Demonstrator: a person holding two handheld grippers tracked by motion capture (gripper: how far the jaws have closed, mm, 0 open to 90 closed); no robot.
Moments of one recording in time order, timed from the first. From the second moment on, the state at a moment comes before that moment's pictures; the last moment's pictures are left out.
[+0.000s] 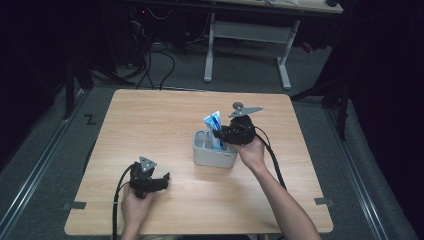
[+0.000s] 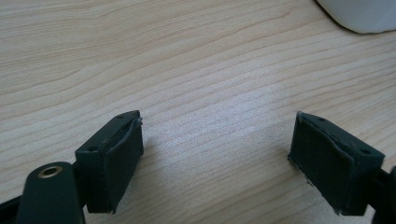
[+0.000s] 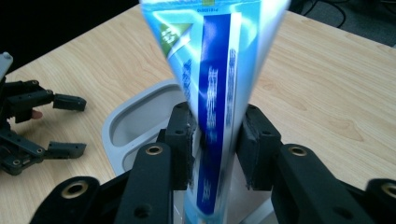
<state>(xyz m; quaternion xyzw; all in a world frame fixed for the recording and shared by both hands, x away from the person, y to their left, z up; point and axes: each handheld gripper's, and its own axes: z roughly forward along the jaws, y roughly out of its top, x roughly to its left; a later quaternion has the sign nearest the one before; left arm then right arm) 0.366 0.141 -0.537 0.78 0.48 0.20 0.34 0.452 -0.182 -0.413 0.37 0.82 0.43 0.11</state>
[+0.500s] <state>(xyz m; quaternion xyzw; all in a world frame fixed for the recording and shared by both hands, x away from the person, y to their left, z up) 0.366 0.141 -0.537 0.78 0.48 0.20 0.34 0.443 -0.191 -0.408 0.37 0.80 0.45 0.12</state>
